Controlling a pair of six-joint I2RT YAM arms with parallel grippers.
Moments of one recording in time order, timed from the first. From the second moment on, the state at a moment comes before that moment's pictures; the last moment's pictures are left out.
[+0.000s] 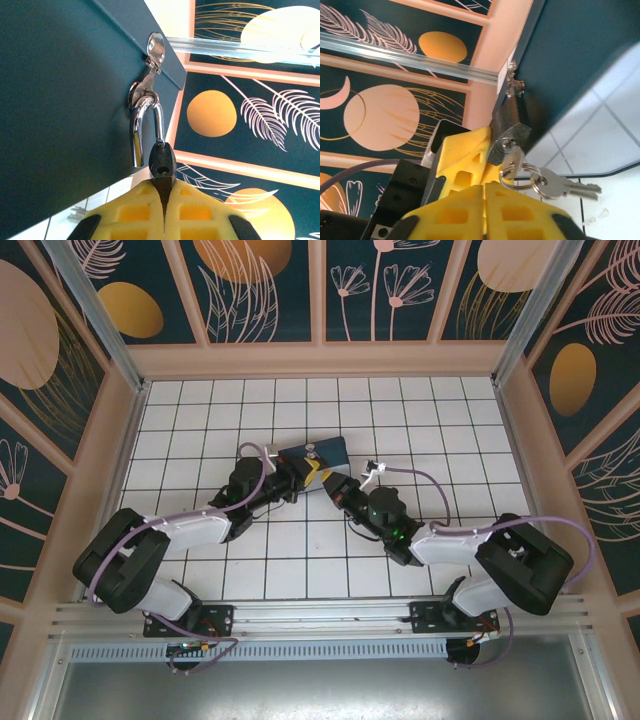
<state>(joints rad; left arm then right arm) -0.63 1.47 0.58 0.69 0.30 -1.60 0.90 1.38 0.43 0.86 0.11 1.32</state>
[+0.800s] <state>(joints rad) -0.63 1.42 0.60 0.51 0.34 -1.47 0.95 1.21 0.51 0.36 0.20 -0.13</state>
